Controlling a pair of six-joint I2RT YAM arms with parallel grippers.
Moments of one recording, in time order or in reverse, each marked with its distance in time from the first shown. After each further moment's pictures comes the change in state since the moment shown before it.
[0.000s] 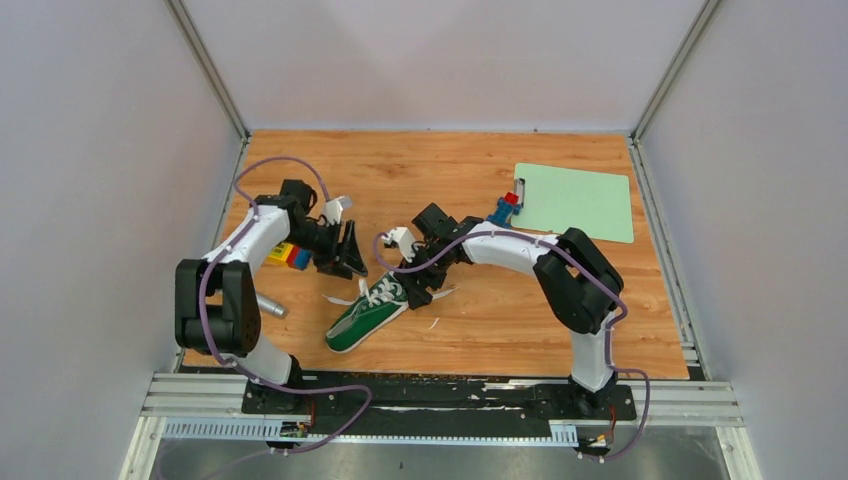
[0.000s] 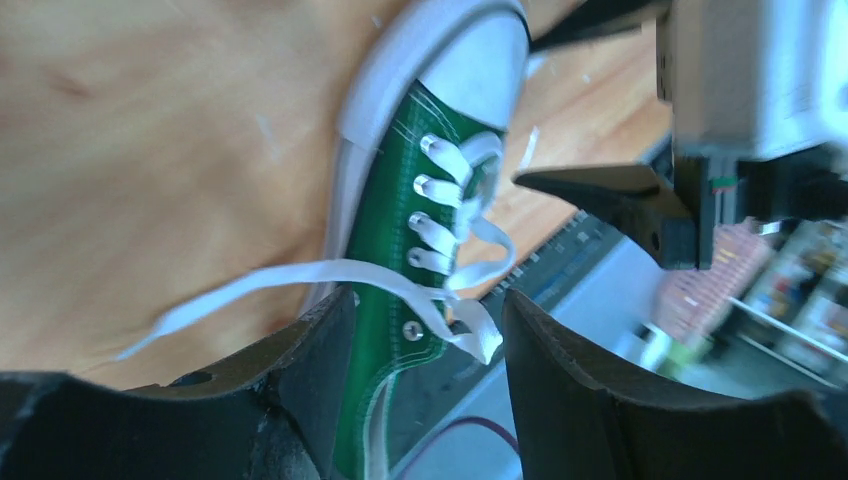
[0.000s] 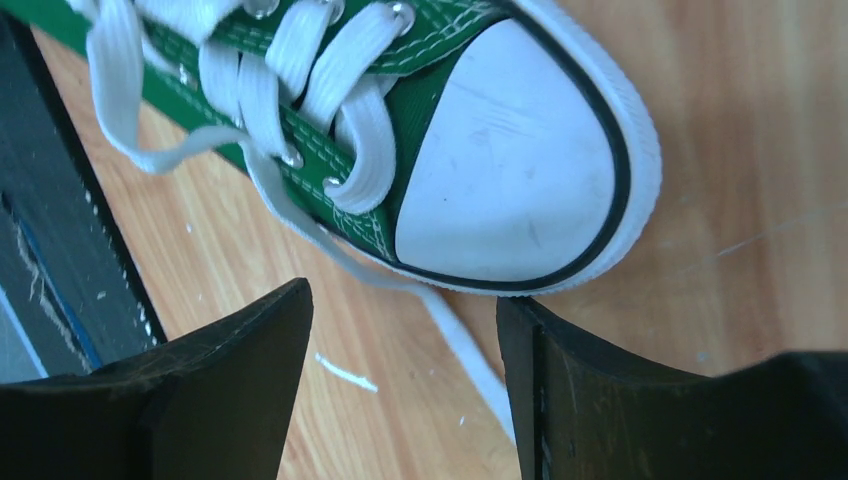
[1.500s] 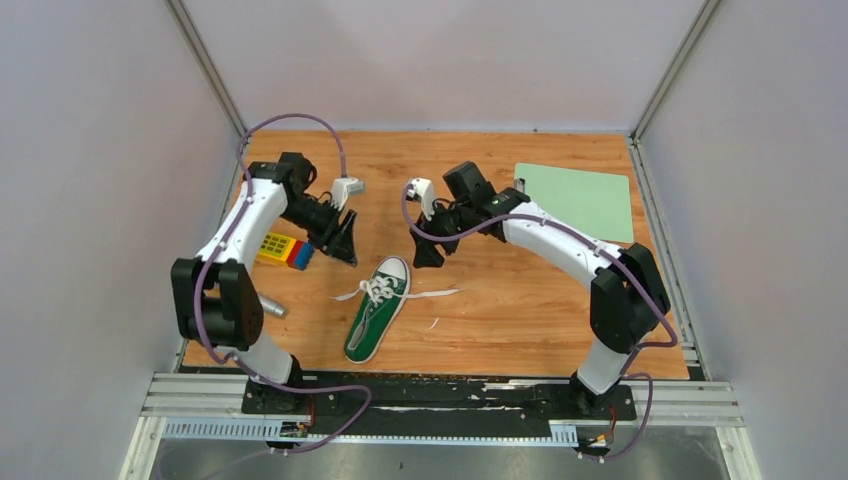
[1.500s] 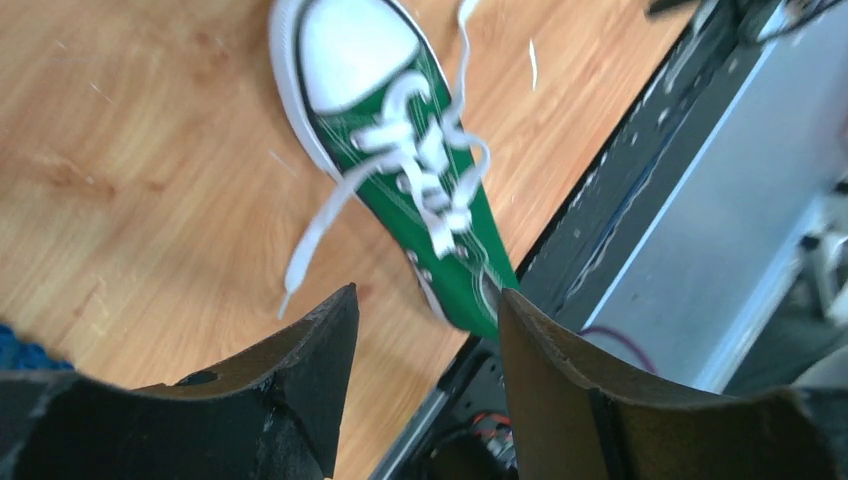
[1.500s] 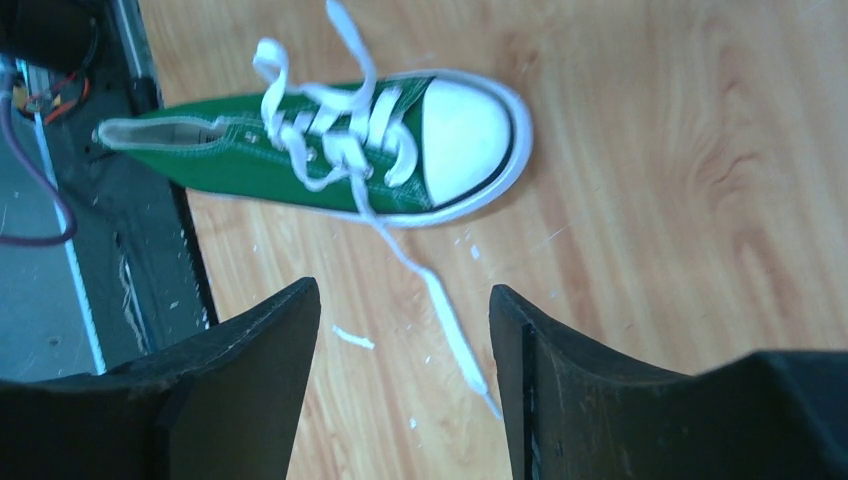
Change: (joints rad) left arm -0.029 0.124 0.307 -0.331 0.055 0.483; right arm -0.127 -0.187 0.131 -0.024 -0.076 0.003
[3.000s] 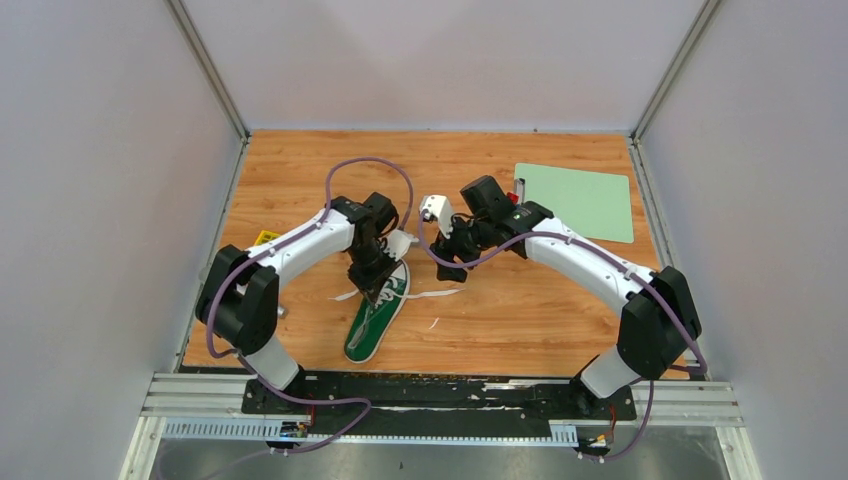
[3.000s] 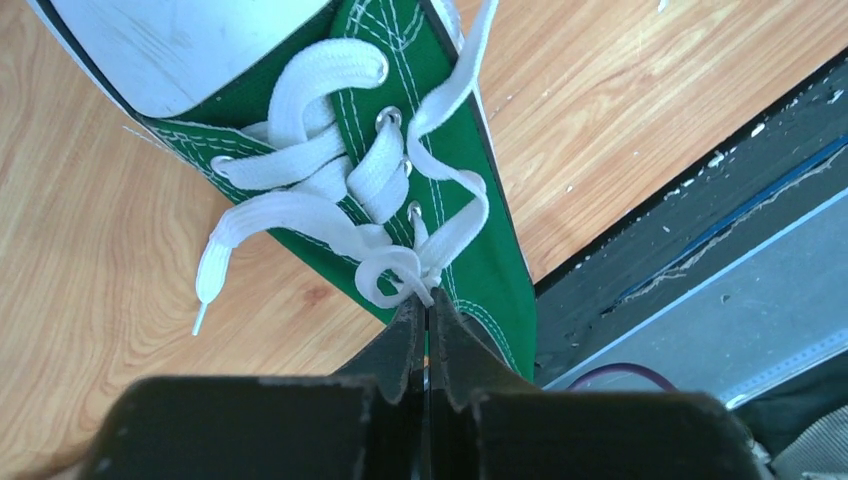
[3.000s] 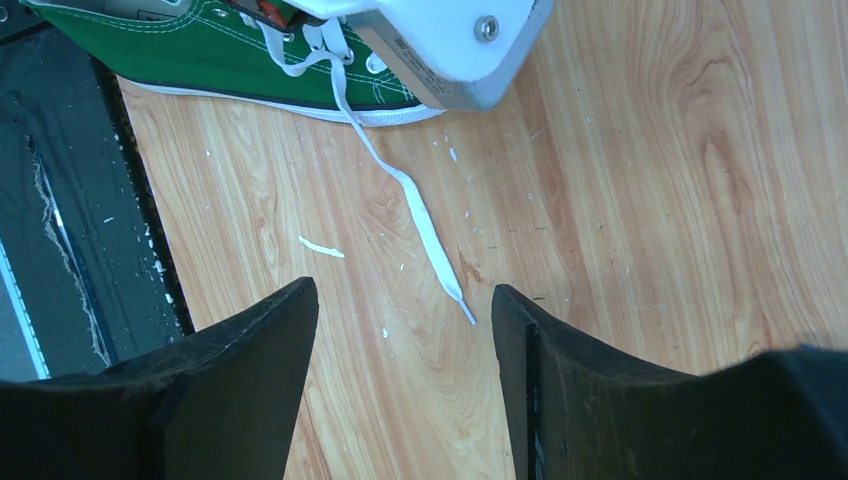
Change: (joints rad) left arm -0.480 -0.031 -0.234 0.191 -0.473 -0.312; right arm 0.003 -0.194 -0.182 -0.087 0.109 -0.158
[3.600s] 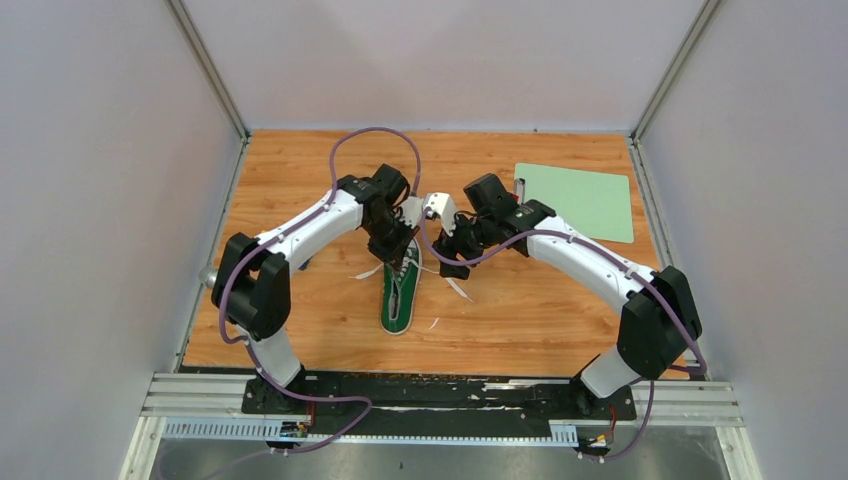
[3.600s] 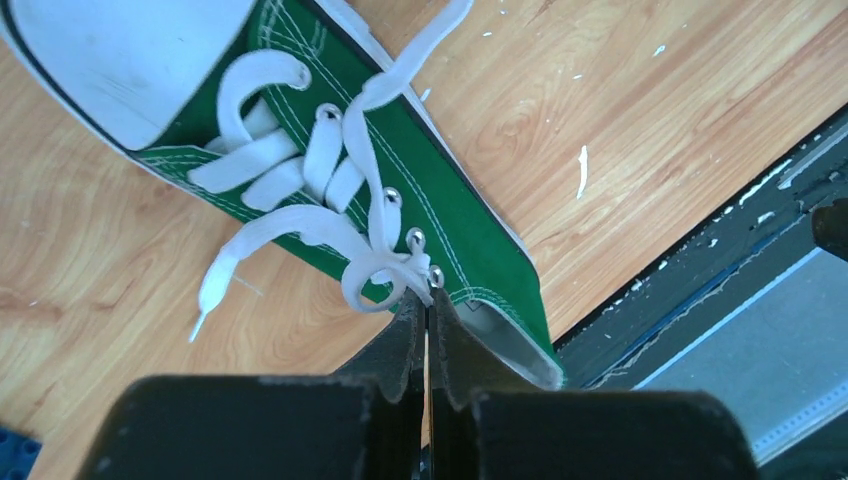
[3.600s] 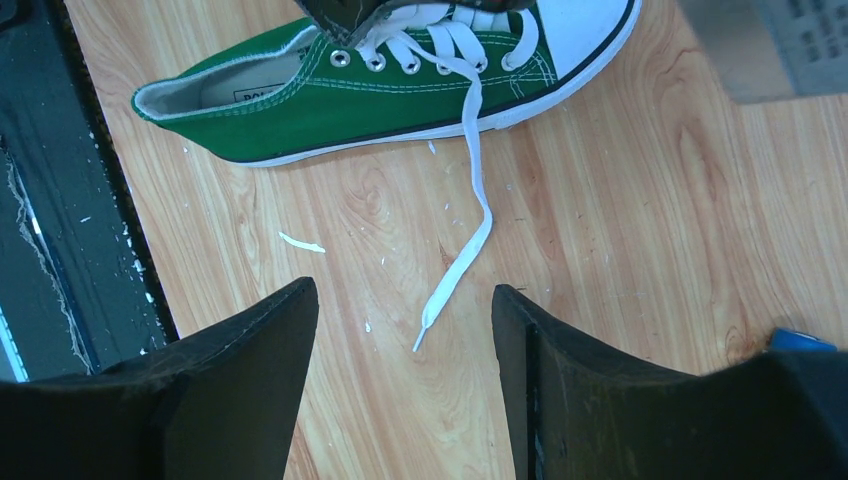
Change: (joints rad) left arm 0.013 0.110 0.230 0.086 0.042 -0.101; right arm -0.018 0.000 0.000 0.000 0.015 -0.016
